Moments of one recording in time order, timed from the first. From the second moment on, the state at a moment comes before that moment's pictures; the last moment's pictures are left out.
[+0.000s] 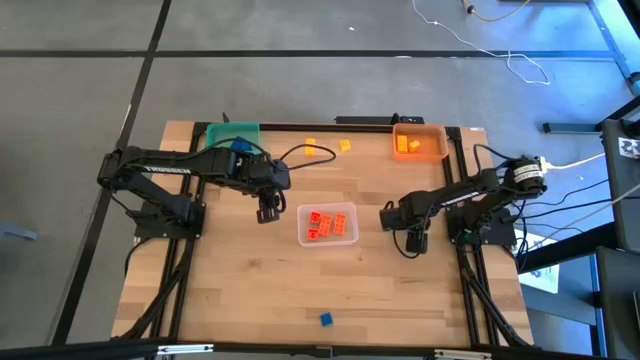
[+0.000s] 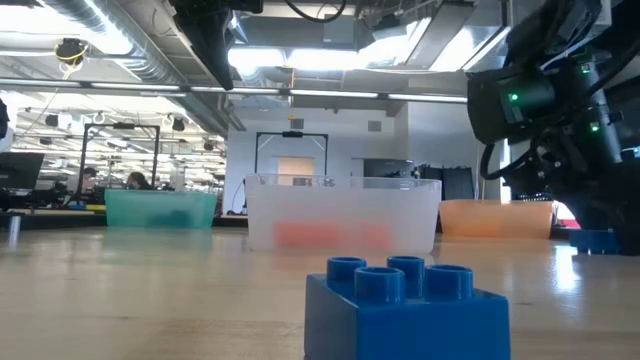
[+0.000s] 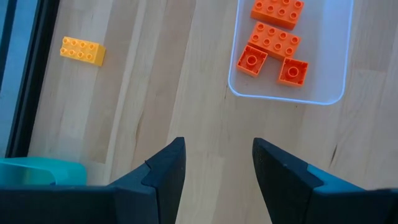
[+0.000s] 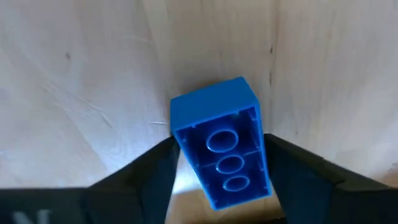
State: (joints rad) left arm 0.01 1.39 1.33 -1.02 -0.22 -0.15; right arm 0.09 1.60 0.69 -0.96 0.05 0.28
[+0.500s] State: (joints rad) left arm 0.01 1.39 1.33 -1.02 -0.22 -0.17; right arm 0.09 1.60 0.86 -0.89 0.16 0.23
